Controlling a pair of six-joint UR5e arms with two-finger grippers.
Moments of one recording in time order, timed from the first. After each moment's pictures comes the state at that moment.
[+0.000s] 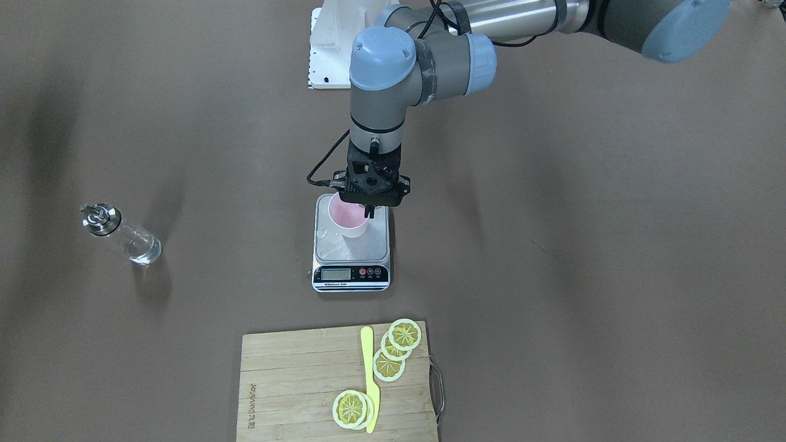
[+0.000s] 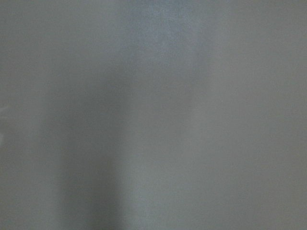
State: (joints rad) left arm -0.57 -2.50 -1.47 -1.62 -1.81 -1.10; right arm 1.43 -1.59 1.84 -1.60 2.25 0.05
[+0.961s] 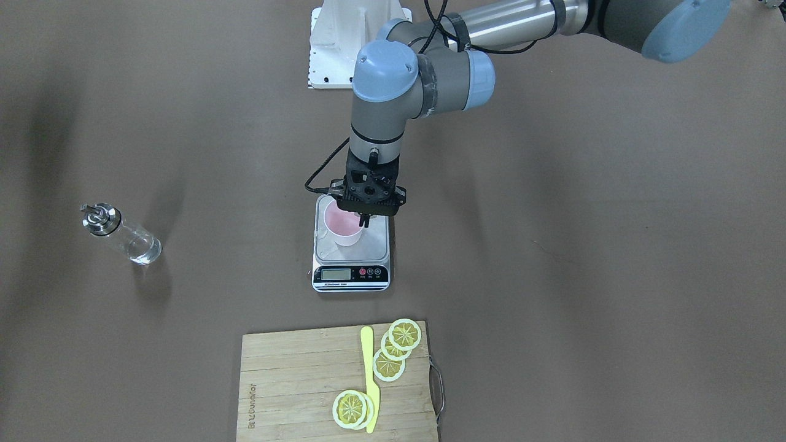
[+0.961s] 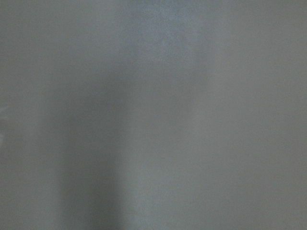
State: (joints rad) left arm -0.57 -2.49 -1.41 -1.73 -1.80 -1.09; right arm 1.43 -1.59 1.84 -1.60 2.25 0.06
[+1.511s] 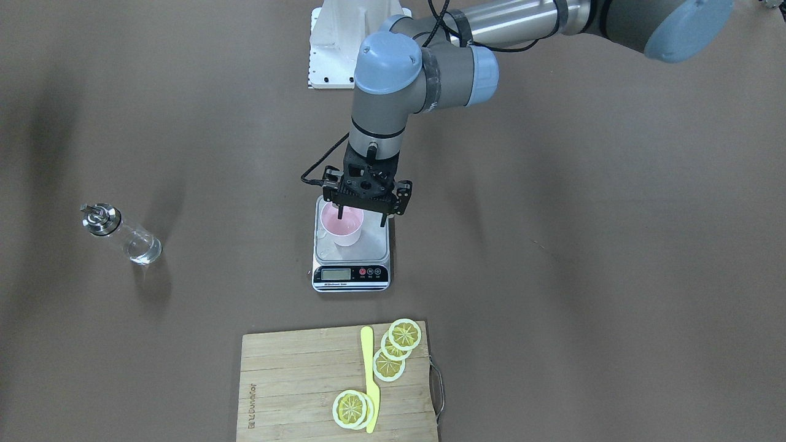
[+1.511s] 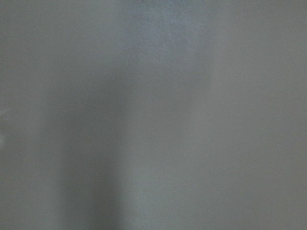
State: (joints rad) left arm -0.59 -2.49 -1.45 -1.72 -1.82 -1.02; right arm 1.43 -1.59 1.84 -1.60 2.25 0.05
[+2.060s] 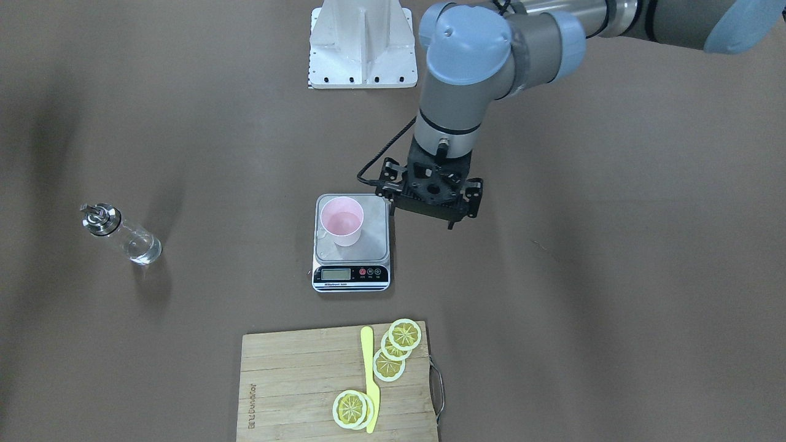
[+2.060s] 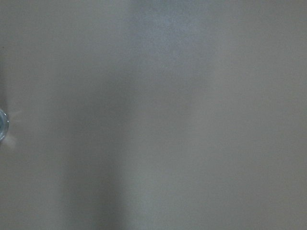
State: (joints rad) left arm -0.80 -2.40 -1.64 -1.46 -1.99 -0.73; right arm 1.42 -1.58 1.86 -1.60 2.25 0.05
